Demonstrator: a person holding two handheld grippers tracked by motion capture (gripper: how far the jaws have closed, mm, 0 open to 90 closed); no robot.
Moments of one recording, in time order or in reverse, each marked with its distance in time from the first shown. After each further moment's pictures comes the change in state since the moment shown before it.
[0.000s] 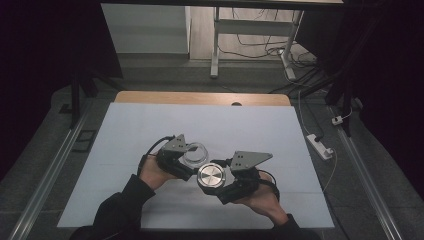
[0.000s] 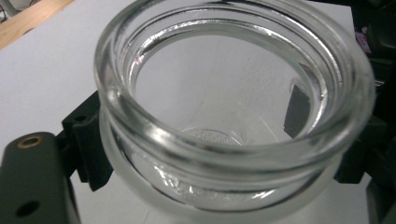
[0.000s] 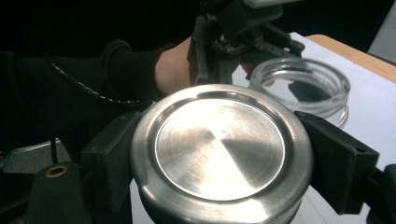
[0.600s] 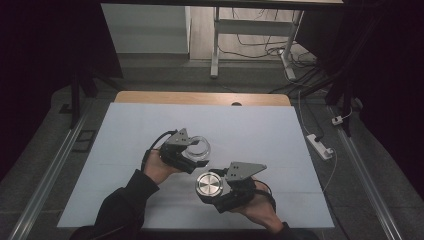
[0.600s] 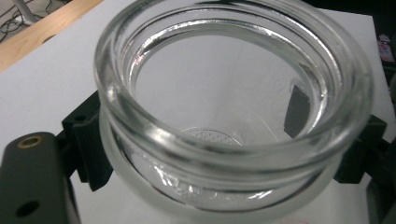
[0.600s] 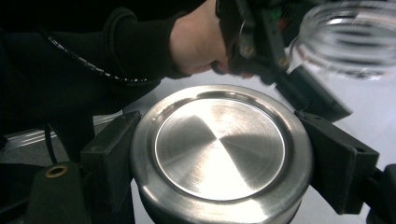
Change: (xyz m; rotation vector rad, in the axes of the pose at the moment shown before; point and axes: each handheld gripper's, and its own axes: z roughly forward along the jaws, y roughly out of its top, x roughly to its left) left arm 0.012 0.008 0.008 -0.012 0.040 -0.007; right arm 0.010 -0.027 0.013 0.029 -0.023 0.011
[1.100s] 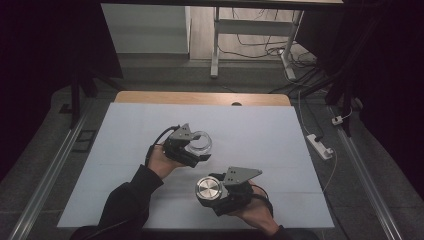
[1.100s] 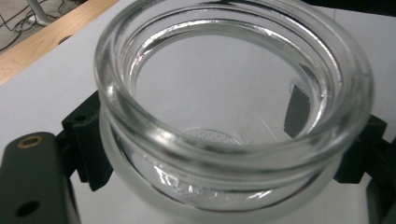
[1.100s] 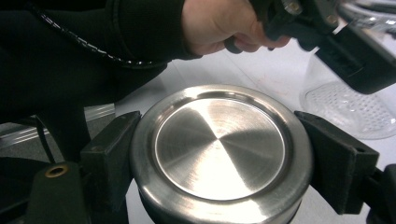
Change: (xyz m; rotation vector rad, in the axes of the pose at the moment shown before) left arm 0.016 0.002 0.014 -0.001 0.032 -0.012; right arm 0.000 -0.021 0.013 0.029 -0.023 0.022
